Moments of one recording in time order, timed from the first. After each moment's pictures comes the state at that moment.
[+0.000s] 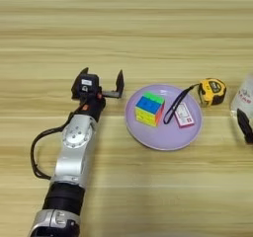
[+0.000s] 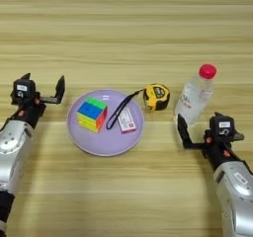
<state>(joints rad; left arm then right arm) -0.21 0.01 0.04 0.28 -0.07 -0.18 -0.10 0.16 -0.29 -0.25 -0.08 0.24 0.08 0.32</state>
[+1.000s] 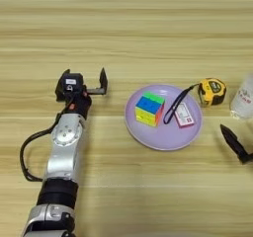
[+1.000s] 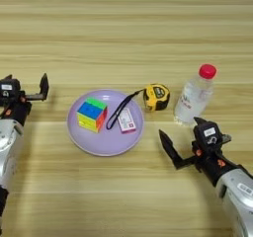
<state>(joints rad) -0.23 0.03 0.10 0.34 -0.08 -0.20 -0.05 0.32 -0.39 -0.16 -0.42 0.24 0.29 0.45</state>
